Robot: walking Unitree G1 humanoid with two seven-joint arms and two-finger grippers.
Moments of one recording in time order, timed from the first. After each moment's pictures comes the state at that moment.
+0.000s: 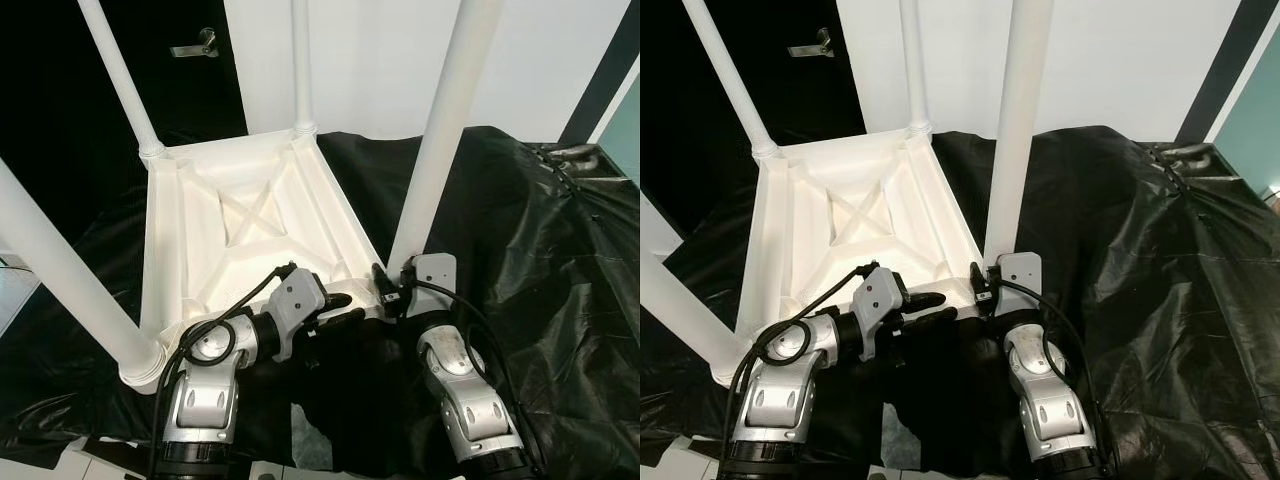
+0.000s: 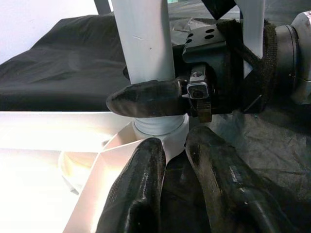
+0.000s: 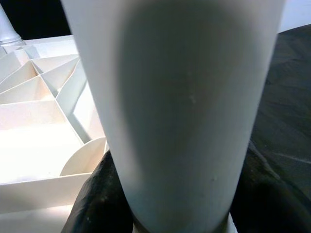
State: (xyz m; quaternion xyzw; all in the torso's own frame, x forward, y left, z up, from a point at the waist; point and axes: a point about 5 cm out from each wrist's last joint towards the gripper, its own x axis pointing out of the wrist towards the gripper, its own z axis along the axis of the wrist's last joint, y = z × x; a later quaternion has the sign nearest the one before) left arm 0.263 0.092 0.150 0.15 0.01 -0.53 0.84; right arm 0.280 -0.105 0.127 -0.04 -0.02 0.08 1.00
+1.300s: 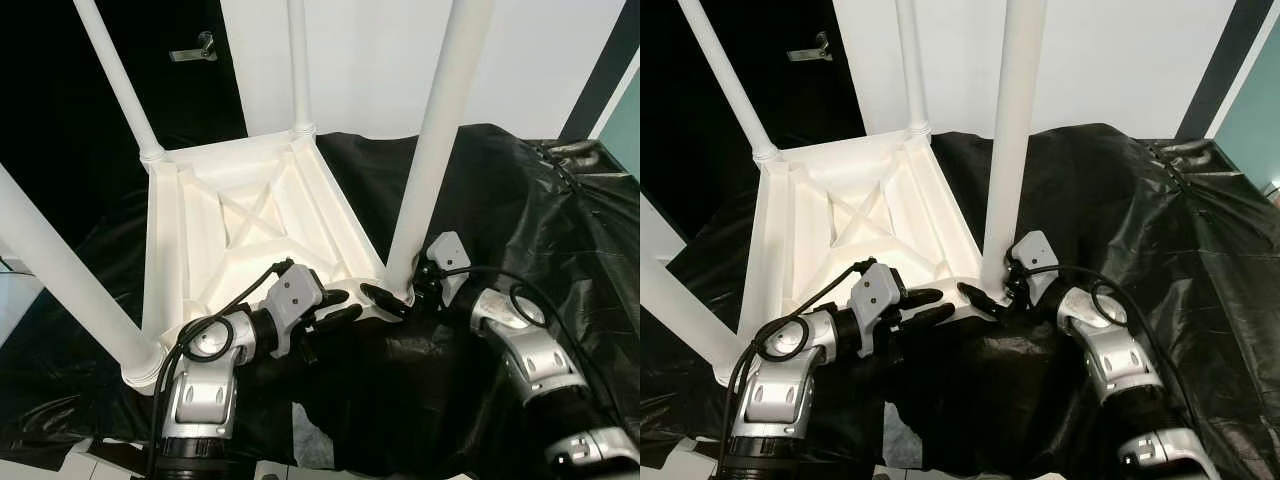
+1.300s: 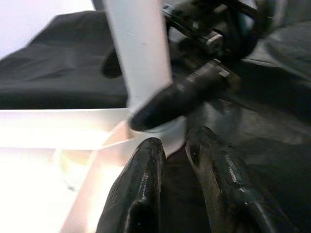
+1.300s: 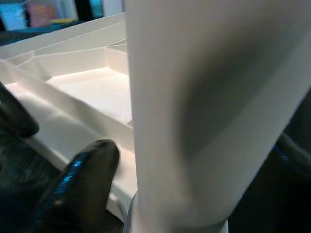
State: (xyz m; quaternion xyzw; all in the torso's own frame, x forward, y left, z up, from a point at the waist) left arm 0.263 0.091 0.147 0.15 0.01 -0.53 0.83; right arm 0.311 -0.149 0.139 -0.16 -0.01 0.42 0.89
